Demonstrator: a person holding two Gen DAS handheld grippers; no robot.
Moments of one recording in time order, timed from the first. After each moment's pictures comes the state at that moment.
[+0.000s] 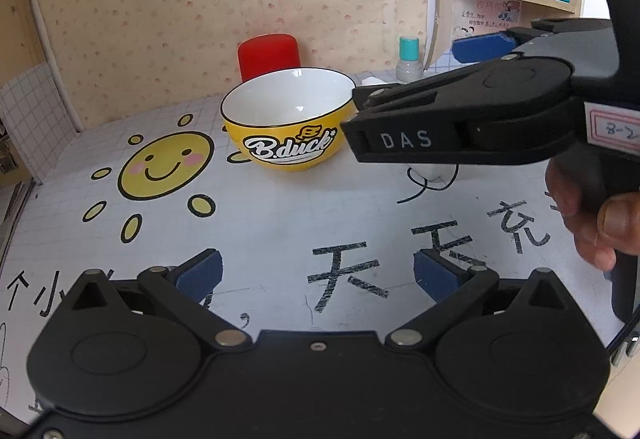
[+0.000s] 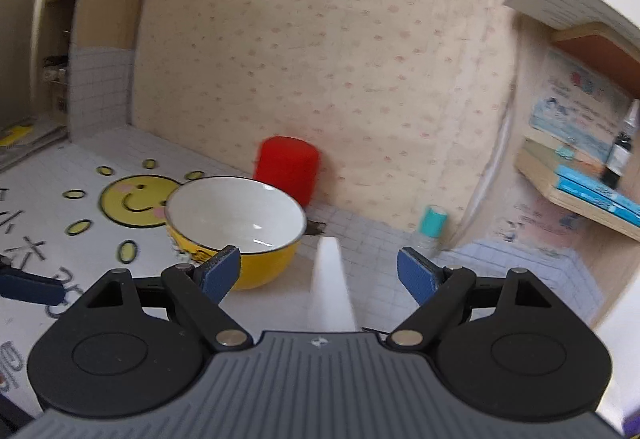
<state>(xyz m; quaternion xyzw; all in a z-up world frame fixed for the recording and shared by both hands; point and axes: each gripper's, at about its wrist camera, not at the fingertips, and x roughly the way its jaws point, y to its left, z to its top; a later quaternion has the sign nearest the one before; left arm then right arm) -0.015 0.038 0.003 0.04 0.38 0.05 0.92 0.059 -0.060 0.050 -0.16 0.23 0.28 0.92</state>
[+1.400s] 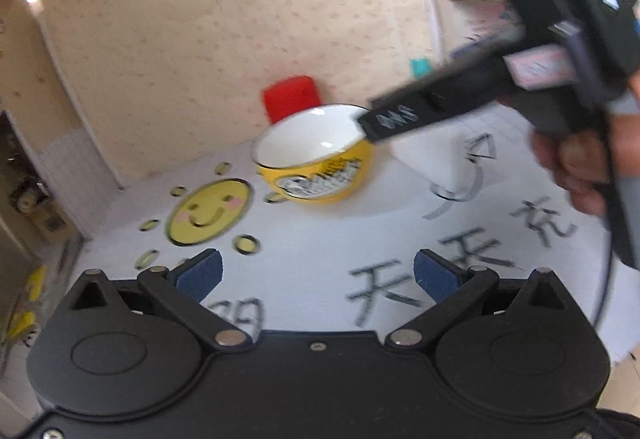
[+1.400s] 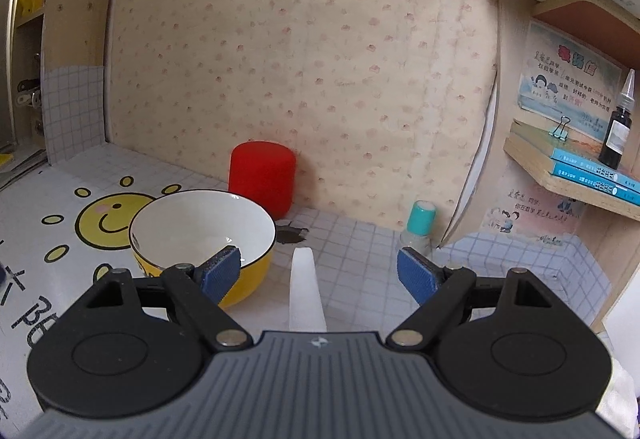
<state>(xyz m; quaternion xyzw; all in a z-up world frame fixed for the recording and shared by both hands) -0.024 0.031 0.018 0.12 0.32 0.12 0.93 0.086 -0.065 0.046 -0.14 0.23 0.23 0.93</state>
